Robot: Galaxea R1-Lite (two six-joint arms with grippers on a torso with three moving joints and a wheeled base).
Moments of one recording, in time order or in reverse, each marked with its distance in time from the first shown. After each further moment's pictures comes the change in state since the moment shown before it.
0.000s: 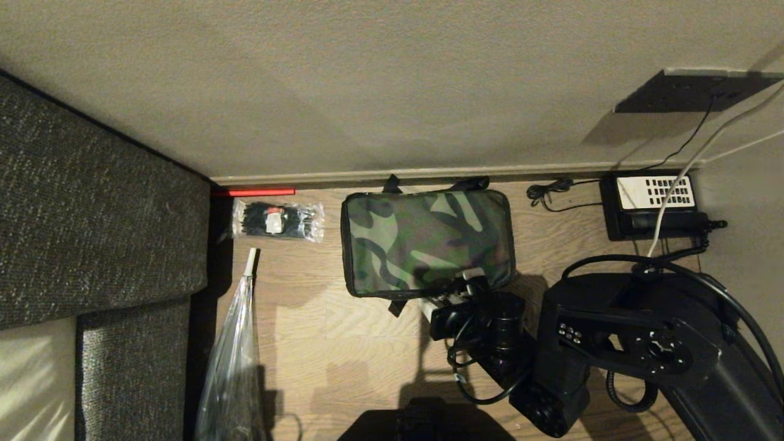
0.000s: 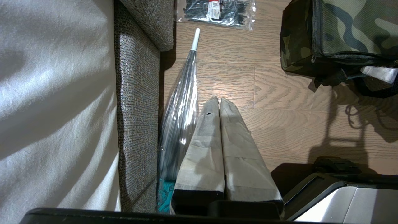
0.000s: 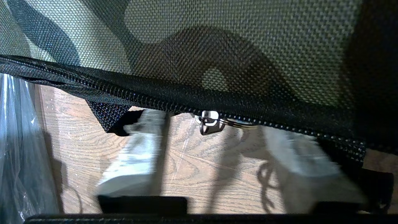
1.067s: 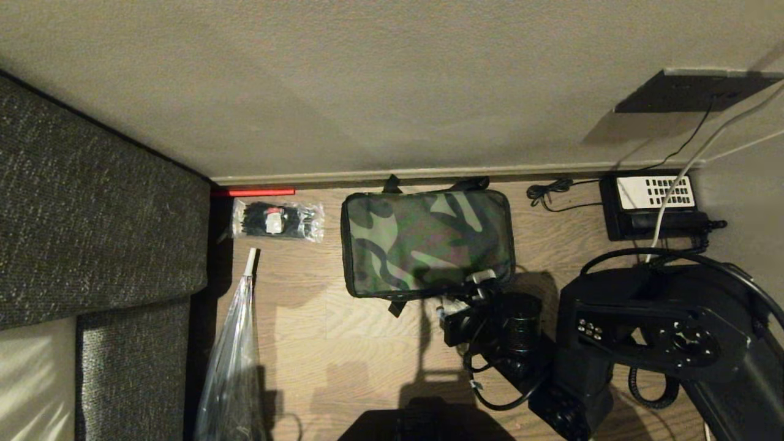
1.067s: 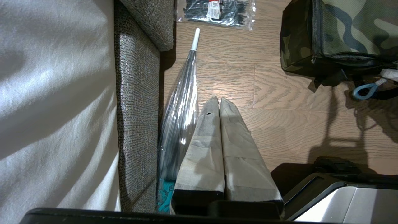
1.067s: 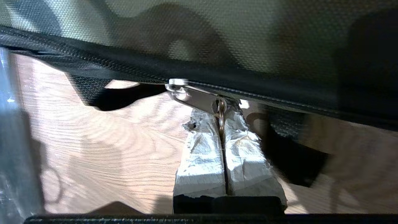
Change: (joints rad) left arm 0.000 0.000 0.000 0.000 0.000 0.000; right arm -0.027 -0.059 0.123 -0.001 0.013 -0.072
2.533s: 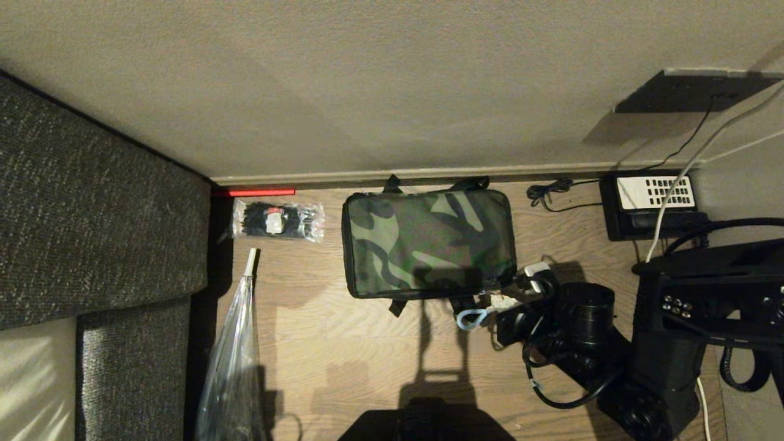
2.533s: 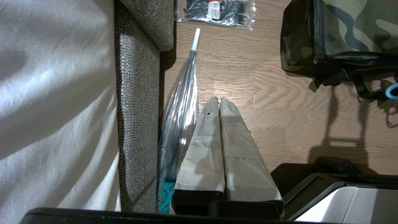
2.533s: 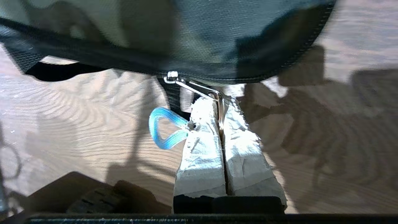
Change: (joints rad) left arm 0.000 0.000 0.000 0.000 0.001 0.000; right arm -0.158 -0.193 0.263 -0.001 0.040 -0.106
